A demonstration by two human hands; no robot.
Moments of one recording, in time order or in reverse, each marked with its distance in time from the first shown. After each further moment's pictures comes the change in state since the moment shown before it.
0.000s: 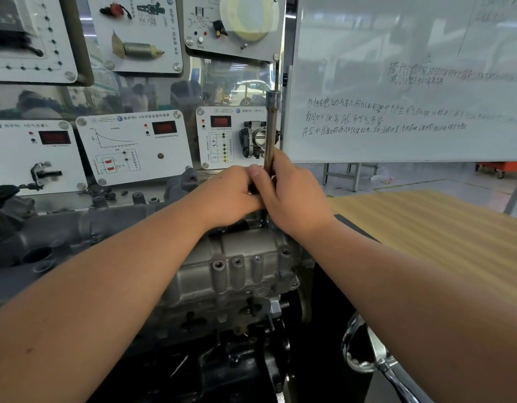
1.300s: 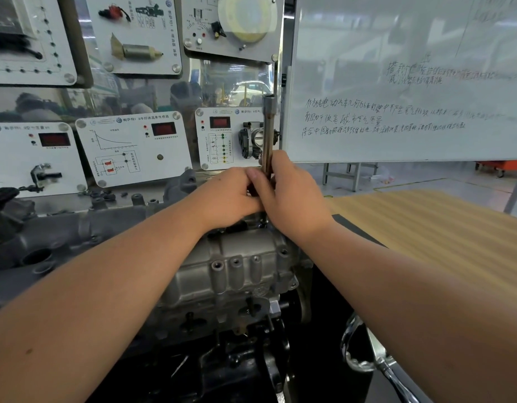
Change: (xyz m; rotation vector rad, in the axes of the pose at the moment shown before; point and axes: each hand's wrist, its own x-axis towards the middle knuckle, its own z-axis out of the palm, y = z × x) left_hand 0.001 -0.001 0.002 -0.009 0.019 0.011; right_hand -0.003 -0.001 0.000 0.009 0.026 -0.007
